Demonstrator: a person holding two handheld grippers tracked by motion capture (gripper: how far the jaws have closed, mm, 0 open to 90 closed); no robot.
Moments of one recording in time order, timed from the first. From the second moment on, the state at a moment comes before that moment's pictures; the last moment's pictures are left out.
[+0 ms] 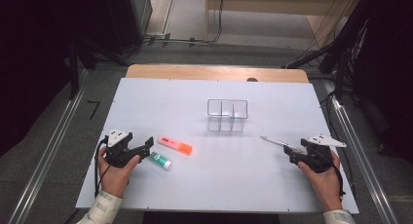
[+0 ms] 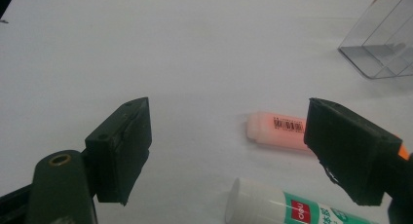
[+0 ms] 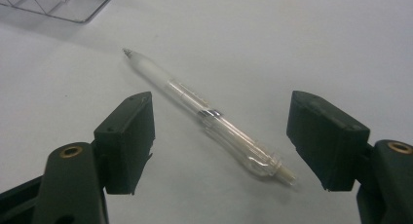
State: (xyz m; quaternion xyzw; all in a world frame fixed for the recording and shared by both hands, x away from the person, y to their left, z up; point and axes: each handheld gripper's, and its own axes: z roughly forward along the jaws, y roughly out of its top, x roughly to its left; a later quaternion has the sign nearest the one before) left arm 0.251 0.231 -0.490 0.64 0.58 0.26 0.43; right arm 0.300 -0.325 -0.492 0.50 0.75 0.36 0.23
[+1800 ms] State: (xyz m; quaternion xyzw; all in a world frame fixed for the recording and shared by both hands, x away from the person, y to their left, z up) left arm 0.251 0.230 -0.490 0.64 0.58 0.26 0.43; right arm 0.346 -0.269 -0.500 0.41 0.83 0.31 0.20
